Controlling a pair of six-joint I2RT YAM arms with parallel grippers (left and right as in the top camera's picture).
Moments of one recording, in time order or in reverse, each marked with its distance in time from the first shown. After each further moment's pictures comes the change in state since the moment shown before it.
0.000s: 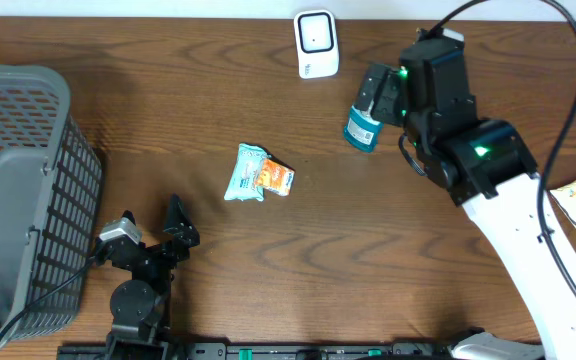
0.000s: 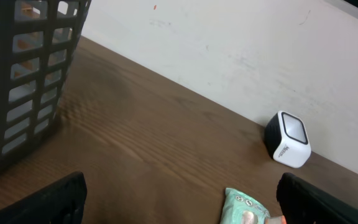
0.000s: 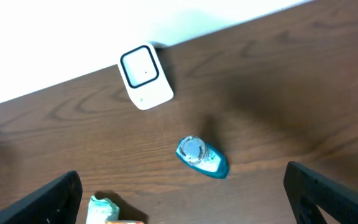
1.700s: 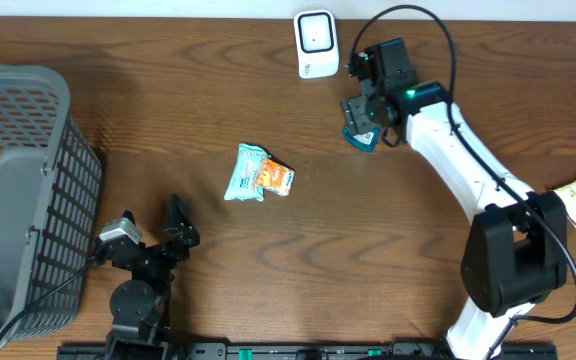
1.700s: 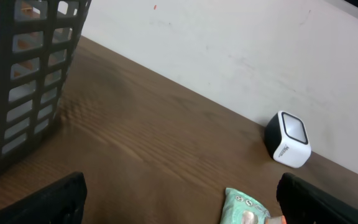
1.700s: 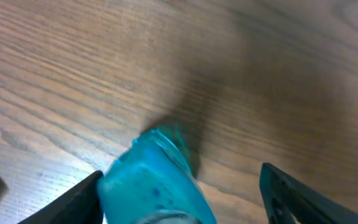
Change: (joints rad) left arm 0.000 0.000 0.000 0.000 0.000 0.000; right arm -0.120 0.471 -0.014 0.138 -0.230 -0.636
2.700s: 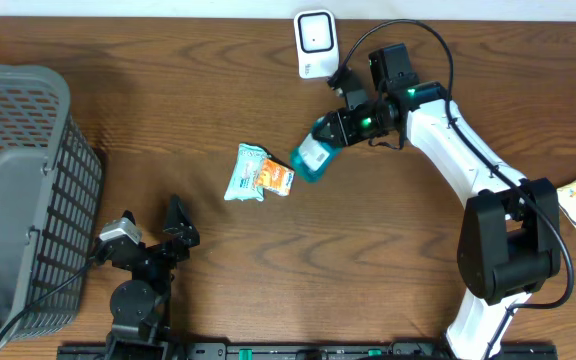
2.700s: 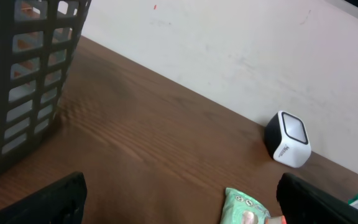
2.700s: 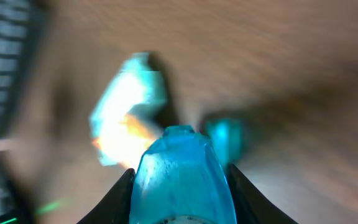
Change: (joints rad) left arm 0.000 0.000 0.000 0.000 0.000 0.000; right arm -0.025 0.055 -0.006 -0.032 -0.733 0.042
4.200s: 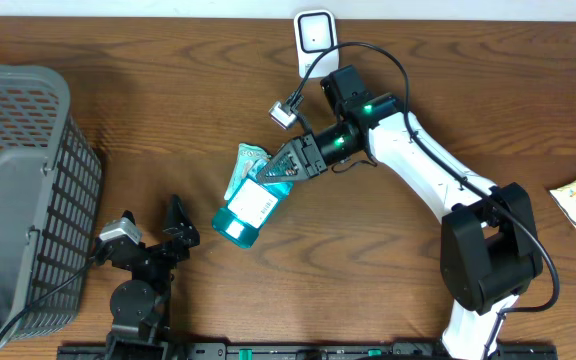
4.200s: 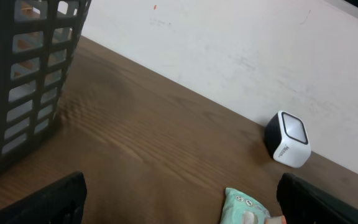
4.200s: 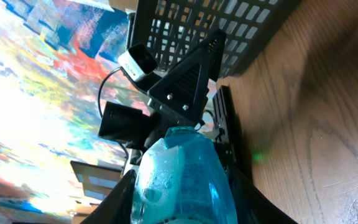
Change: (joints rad) left arm 0.000 0.000 0.000 0.000 0.000 0.000; right arm 0.174 0.000 0.000 -0.140 -0.774 -0.006
